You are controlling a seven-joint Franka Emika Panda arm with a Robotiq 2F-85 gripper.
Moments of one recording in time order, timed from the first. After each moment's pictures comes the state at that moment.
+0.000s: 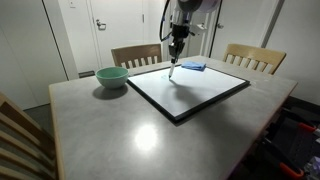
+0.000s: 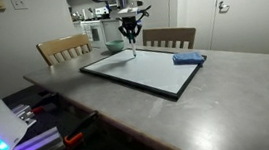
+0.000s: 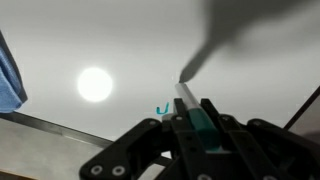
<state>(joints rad) -0.03 0.48 0.10 -1.91 -0.04 2.51 -0.29</state>
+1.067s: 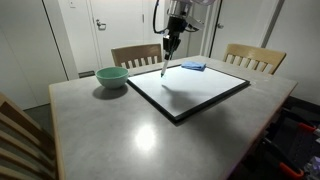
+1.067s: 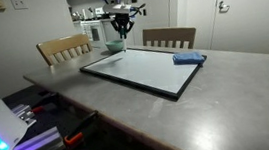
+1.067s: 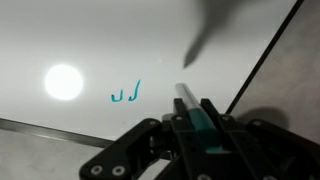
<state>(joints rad) -0.06 0.43 0.17 -1.92 0.13 2.46 -0.36</state>
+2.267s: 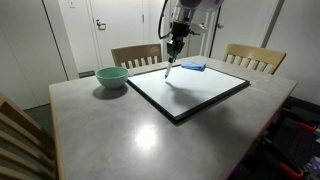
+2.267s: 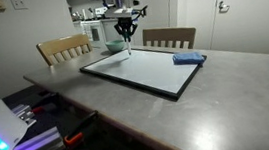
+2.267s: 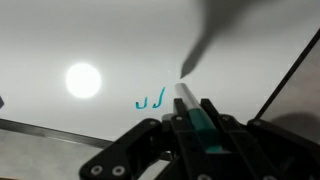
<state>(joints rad) -0.04 0.43 0.13 -1.98 0.07 2.57 -0.31</state>
